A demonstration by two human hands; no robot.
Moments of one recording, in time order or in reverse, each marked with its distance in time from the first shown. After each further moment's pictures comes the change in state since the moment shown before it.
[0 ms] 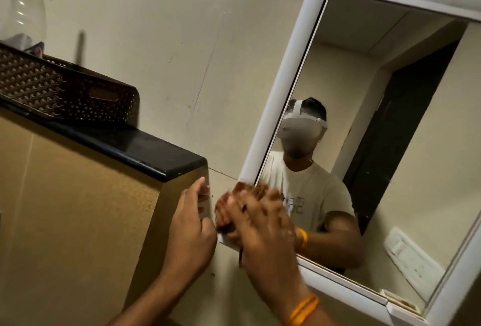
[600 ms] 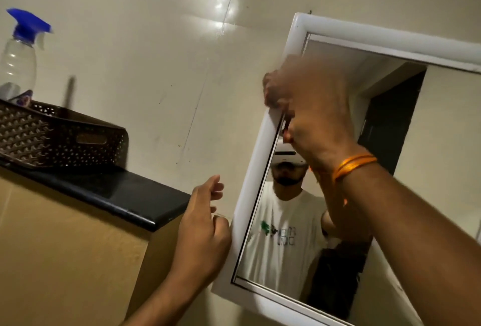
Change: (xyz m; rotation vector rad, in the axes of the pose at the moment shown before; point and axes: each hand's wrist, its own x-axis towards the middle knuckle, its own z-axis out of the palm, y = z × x) left_hand 0.053 0.051 -0.001 -0.049 -0.021 0.205; right_hand 0.204 0.104 -0.128 -0.241 0.229 0.105
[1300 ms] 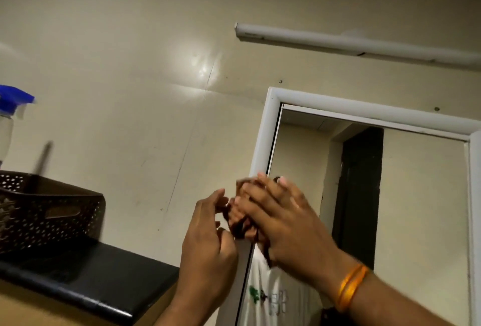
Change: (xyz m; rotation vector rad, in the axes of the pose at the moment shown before) left_hand 0.067 0.046 0.004 -0.108 0.039 0.139; right_hand -0.063 -0.011 0.019 -0.063 -0.070 -0.417
